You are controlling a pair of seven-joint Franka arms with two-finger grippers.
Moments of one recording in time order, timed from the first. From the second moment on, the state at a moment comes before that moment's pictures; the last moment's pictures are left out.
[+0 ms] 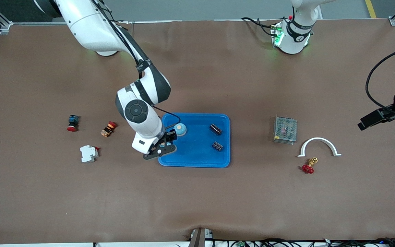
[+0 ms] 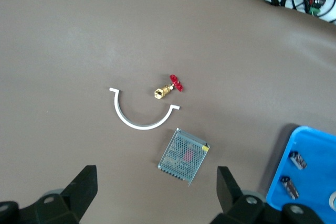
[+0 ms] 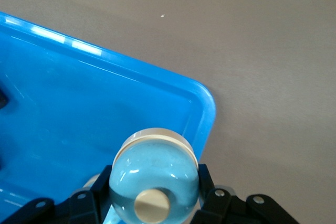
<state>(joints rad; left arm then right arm) 0.29 0.22 -0.35 -1.36 0.04 1.64 -0.33 0.53 0.67 0.02 -1.50 0.04 2.24 0.21</state>
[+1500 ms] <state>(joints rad) 0.29 0.17 -0.35 -1.37 0.04 1.55 -0.31 0.60 0.83 0.01 -1.50 0.04 2.41 0.25</state>
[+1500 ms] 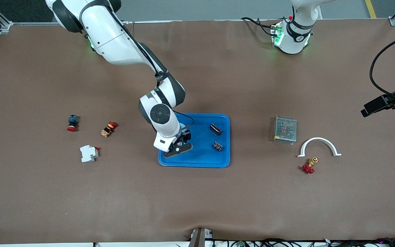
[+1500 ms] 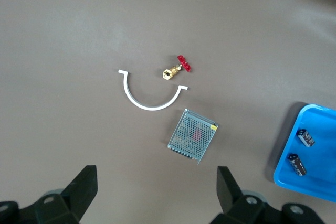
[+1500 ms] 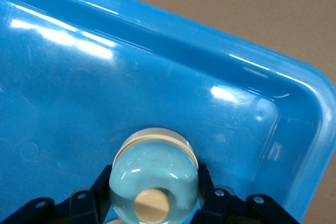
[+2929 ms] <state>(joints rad) 0.11 0.10 -0.19 -1.48 0.05 1.55 -0.23 0.61 0.58 0.01 -1.45 0.04 1.97 0.26</state>
